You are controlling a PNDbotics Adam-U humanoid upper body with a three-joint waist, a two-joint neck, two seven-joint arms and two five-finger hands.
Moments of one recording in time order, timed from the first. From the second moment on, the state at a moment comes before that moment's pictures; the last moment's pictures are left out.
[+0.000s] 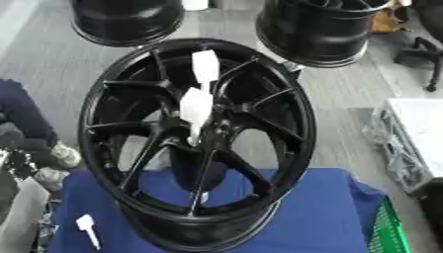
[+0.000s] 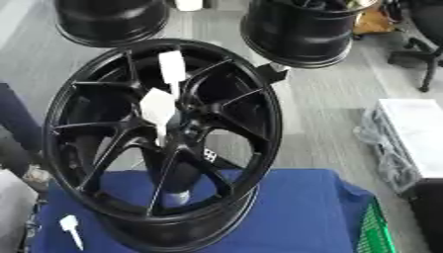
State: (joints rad) left arm -0.04 0.16 0.25 -1.75 0.11 0.12 -0.41; right arm -0.44 -0.95 -0.18 -1.34 -0.25 -0.42 0.20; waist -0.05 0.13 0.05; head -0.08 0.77
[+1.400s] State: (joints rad) left arm -0.03 0.15 0.26 -1.75 0.12 0.11 -0.40; right arm -0.04 -0.37 -0.24 -1.06 -0.14 -0.36 -0.54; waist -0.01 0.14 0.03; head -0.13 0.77
